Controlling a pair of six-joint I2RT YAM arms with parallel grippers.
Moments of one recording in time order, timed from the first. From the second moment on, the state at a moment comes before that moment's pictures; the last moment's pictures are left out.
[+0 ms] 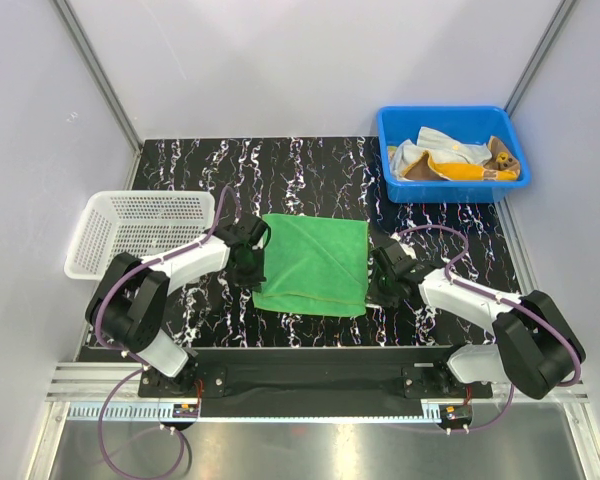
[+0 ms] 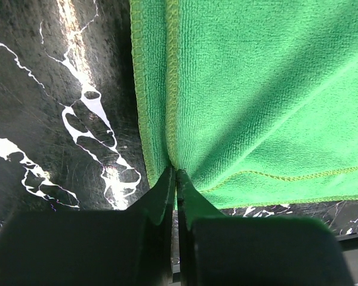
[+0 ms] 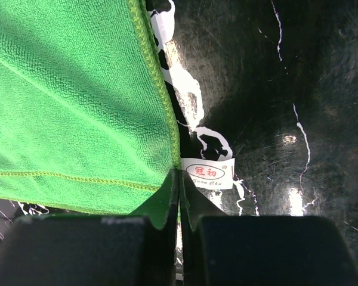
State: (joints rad) left arm -0.53 1.57 0.90 -0.61 0.05 -0.55; right arm 0.59 1.31 0.60 -0.39 0.05 0.91
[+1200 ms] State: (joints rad) left arm -0.53 1.39 1.02 -0.86 -0.01 -0.56; right arm 0.59 1.14 0.73 -0.55 0.02 0.84
